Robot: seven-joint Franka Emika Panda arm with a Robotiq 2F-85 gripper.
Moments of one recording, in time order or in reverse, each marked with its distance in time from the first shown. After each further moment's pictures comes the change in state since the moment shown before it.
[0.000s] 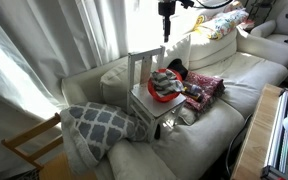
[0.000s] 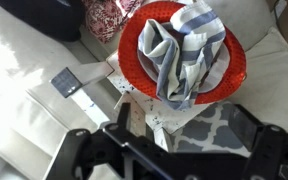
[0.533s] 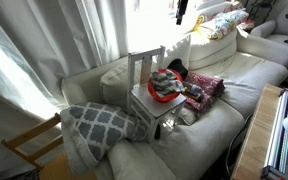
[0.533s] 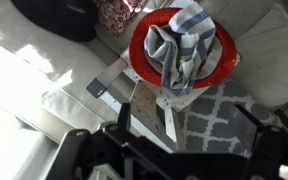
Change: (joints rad) arm -0.022 -0.298 -0.052 -0.223 0.095 0.060 -0.005
